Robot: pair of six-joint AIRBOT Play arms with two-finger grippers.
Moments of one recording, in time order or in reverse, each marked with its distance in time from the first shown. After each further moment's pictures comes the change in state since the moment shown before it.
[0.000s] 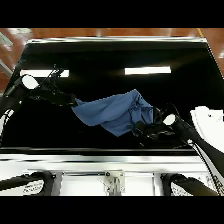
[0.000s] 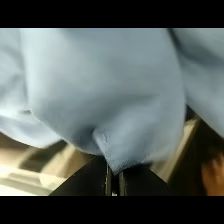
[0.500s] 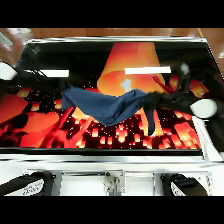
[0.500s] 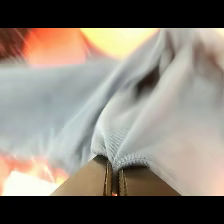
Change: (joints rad) left arm 0.043 0.134 0.210 -0.030 0.009 0.002; right arm -0.012 0.350 0.381 -0.206 0.001 -0.042
